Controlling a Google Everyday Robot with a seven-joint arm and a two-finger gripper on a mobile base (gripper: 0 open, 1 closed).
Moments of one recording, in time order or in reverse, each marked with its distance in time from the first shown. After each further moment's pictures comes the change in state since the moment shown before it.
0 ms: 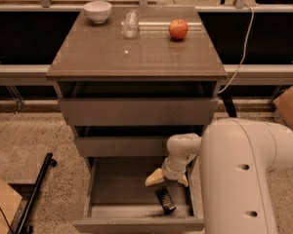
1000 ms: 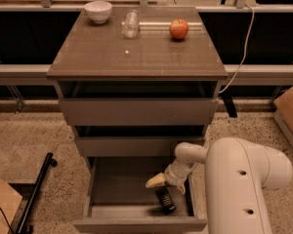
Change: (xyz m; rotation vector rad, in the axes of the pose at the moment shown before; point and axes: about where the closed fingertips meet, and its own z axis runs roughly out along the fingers) arm -0.014 -0.017 0.067 -0.175 0.027 0.073
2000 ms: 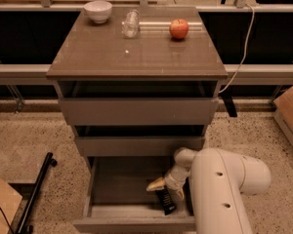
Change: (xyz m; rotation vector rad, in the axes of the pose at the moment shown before) arm -0.014 -0.031 0.058 -0.012 0.071 0.096
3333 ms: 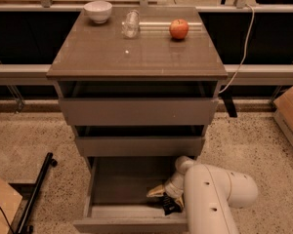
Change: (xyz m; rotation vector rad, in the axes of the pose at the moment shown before) arm 0.000 -0.023 0.065 -0.068 0.095 0.121
